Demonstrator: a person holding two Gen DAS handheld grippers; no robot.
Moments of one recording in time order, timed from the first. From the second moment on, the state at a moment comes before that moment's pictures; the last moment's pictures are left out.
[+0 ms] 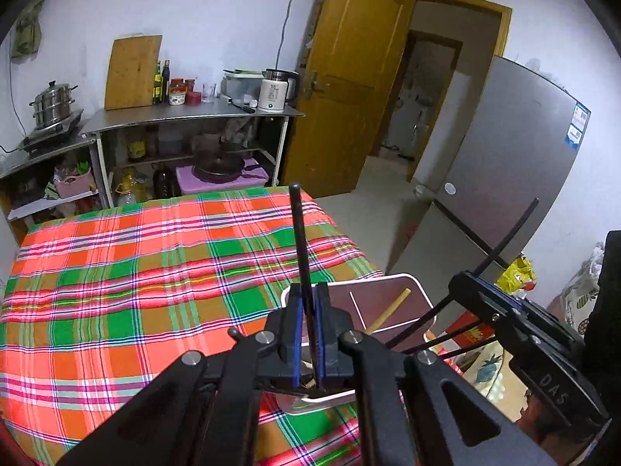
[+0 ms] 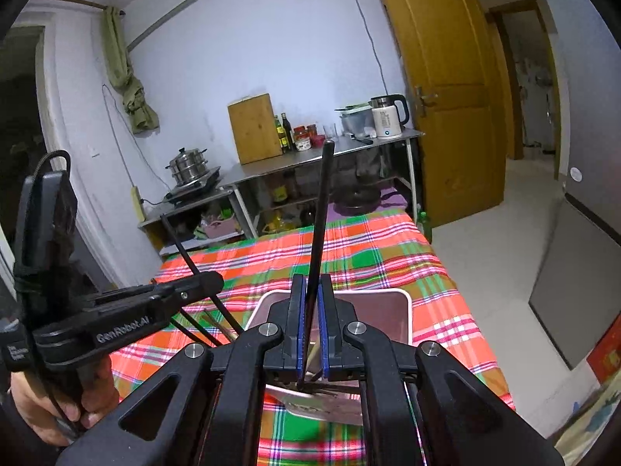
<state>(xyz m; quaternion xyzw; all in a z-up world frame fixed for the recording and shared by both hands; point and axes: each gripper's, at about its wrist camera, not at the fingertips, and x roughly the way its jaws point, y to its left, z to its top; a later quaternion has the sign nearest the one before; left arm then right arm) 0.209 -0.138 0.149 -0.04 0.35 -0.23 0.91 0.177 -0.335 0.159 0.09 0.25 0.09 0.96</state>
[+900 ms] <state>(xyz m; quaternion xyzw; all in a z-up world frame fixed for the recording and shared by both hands) 0.205 -0.137 0.139 -0.04 0.36 -0.24 0.90 0.193 -0.326 0.144 0.09 0.29 0.11 0.95</state>
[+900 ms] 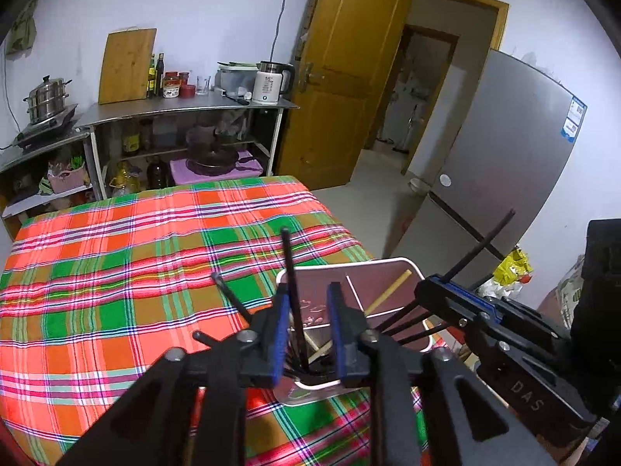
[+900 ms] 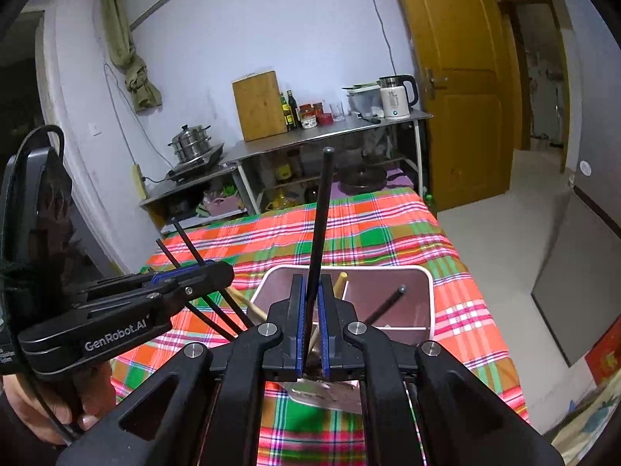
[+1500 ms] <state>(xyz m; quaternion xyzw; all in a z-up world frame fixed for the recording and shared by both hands) 0.178 -0.112 0.168 -0.08 0.31 -0.24 0.92 0.167 -0.330 0.169 0.08 0.25 0.10 0.96</state>
